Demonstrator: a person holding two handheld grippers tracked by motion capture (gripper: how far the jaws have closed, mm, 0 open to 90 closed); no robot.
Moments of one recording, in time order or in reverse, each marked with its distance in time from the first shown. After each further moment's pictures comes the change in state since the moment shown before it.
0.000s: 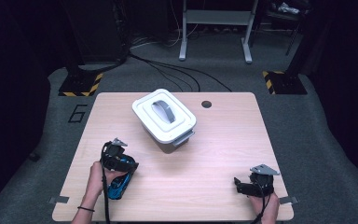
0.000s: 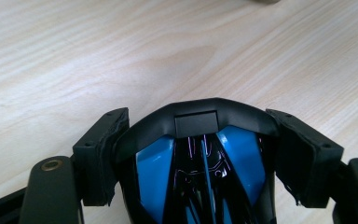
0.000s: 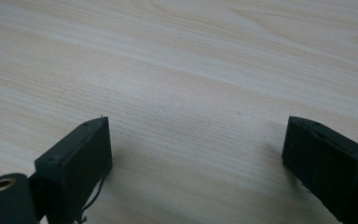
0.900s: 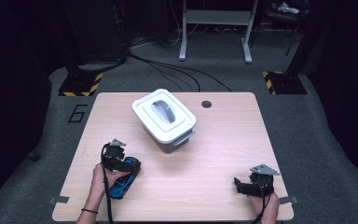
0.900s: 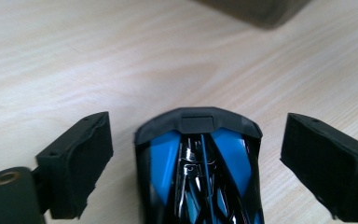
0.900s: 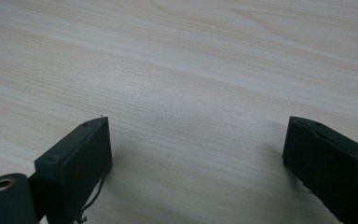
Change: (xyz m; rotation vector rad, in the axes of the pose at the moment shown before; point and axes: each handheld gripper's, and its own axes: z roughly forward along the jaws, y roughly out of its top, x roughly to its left) left arm 0.003 -0.006 -0.003 -0.106 -0.011 -0.083; right arm 0.000 0.000 0.000 0.001 0.002 0.000
